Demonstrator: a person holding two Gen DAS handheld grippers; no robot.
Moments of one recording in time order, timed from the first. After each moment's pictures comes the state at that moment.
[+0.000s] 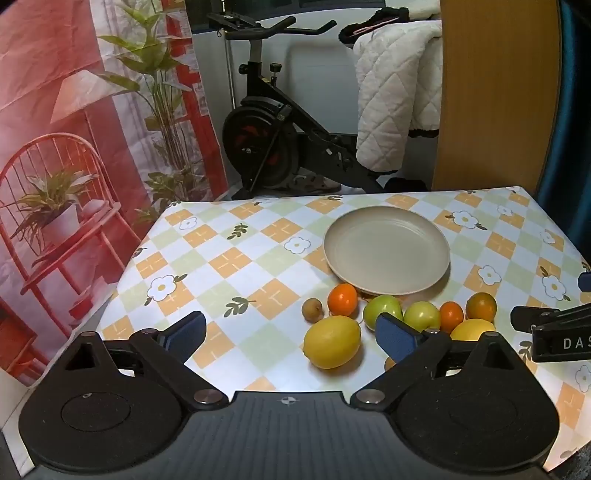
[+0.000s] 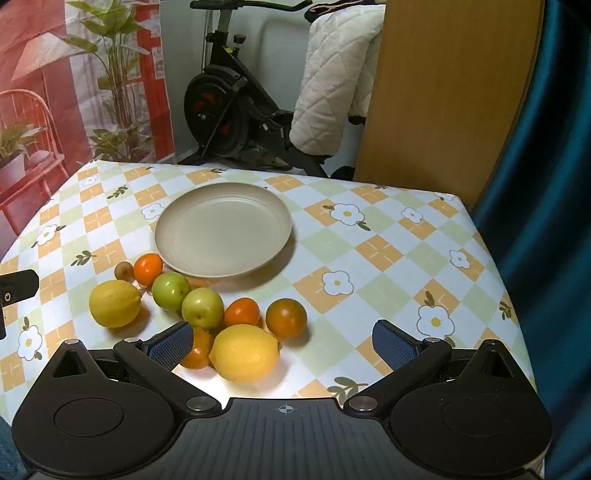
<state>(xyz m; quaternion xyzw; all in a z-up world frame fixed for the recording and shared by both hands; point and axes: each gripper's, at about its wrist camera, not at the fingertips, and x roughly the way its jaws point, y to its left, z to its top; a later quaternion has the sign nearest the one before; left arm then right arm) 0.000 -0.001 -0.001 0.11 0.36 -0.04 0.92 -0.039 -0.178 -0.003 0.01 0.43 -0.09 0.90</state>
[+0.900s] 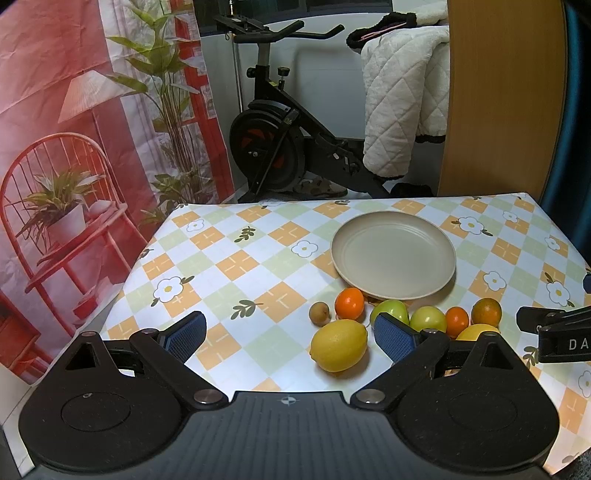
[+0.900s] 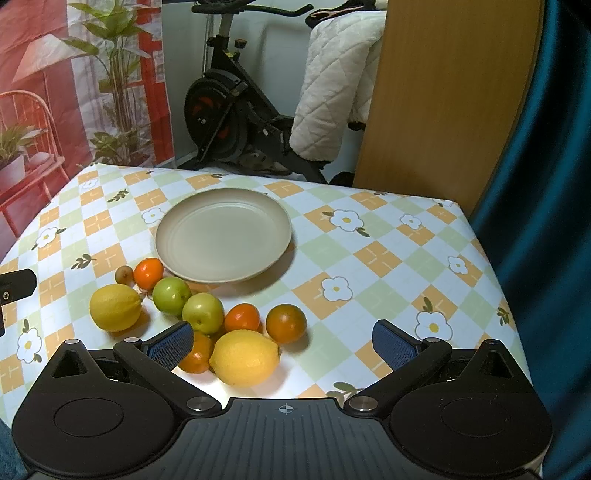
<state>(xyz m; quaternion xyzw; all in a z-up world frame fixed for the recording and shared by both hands) -0.001 0.002 0.003 0.10 0.36 -0.03 0.93 -0.040 -0.179 0.001 0.00 0.42 -0.09 0.90</state>
